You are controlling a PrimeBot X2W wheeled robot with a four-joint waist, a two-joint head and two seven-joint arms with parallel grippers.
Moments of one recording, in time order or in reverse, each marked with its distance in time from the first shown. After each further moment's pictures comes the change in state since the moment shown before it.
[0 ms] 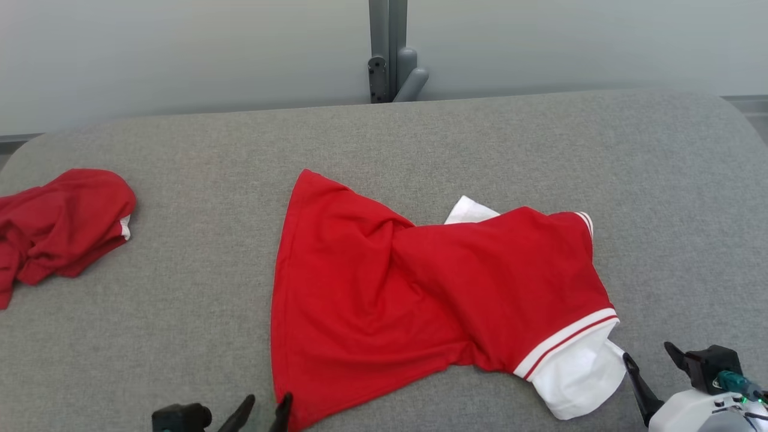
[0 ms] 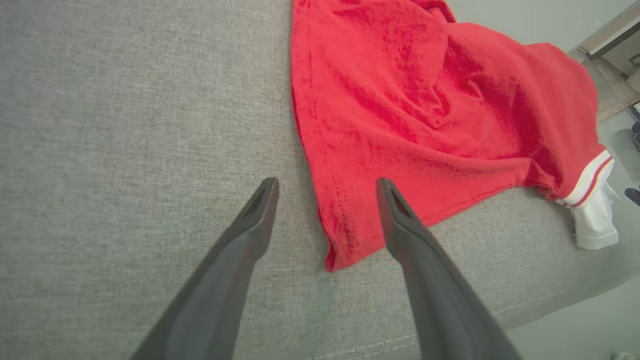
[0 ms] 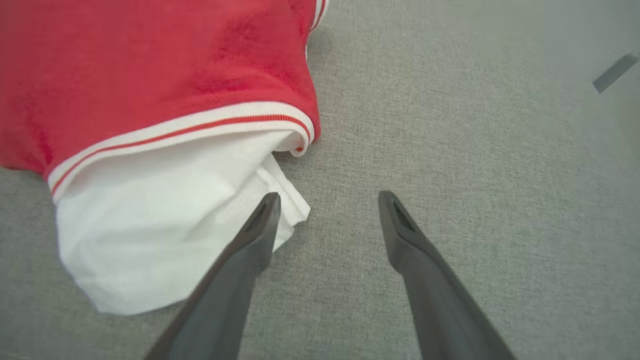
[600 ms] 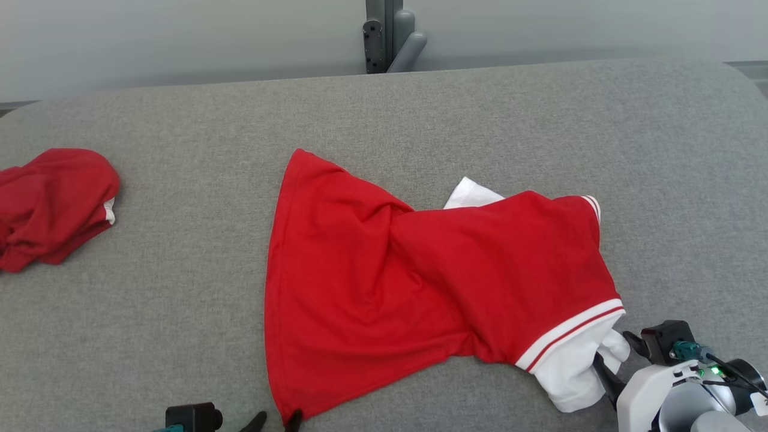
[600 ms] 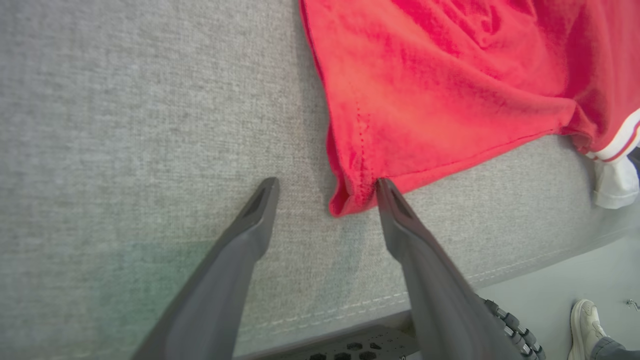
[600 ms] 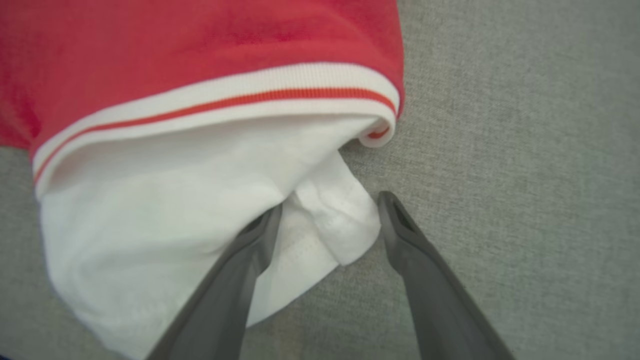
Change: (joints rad) left arm -0.010 0.007 -0.042 0.031 -0.056 0.026 0.174; right arm -0.145 -0.035 0.165 0.109 0.082 0.000 0.117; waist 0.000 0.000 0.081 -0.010
